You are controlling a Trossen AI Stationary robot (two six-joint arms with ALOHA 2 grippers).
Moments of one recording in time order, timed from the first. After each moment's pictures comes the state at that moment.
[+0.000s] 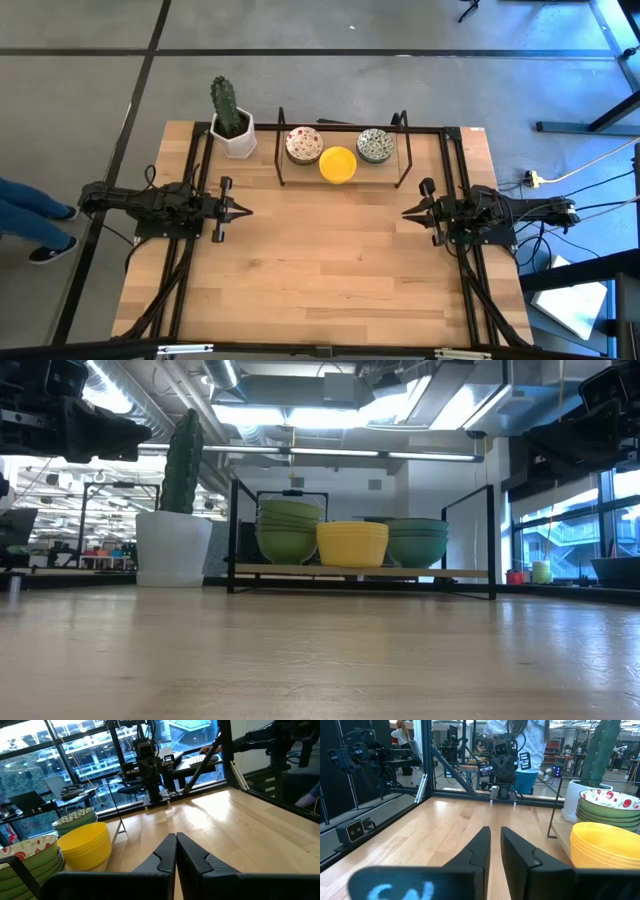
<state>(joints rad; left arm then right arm) -0.10 0.02 0.01 0.02 -0.04 0.25 0.06 0.00 0.01 0.03 -0.06 -0.06</state>
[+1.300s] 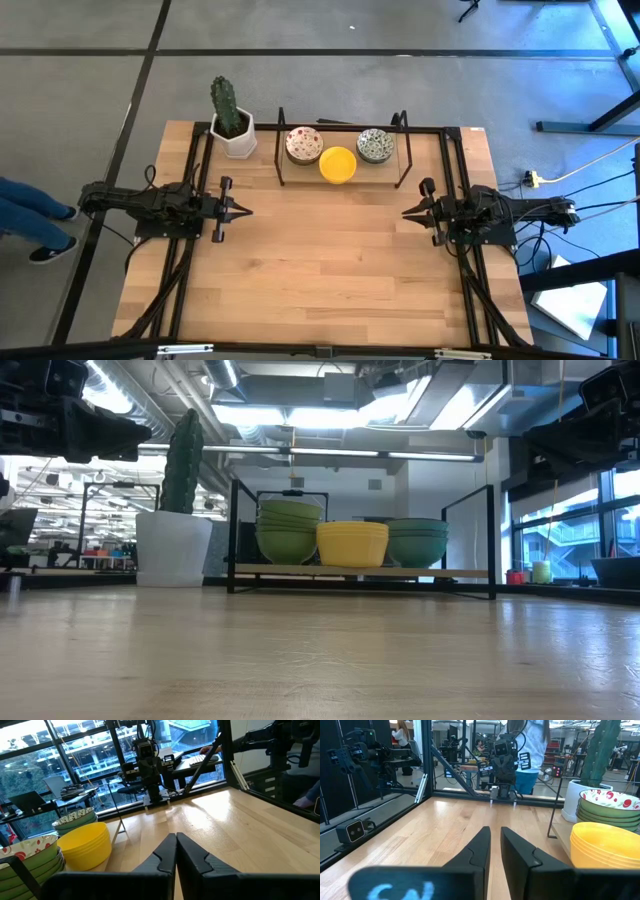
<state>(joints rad) -0.10 0.02 0.01 0.02 -0.04 0.25 0.06 0.00 0.01 0.03 -0.06 -0.06</state>
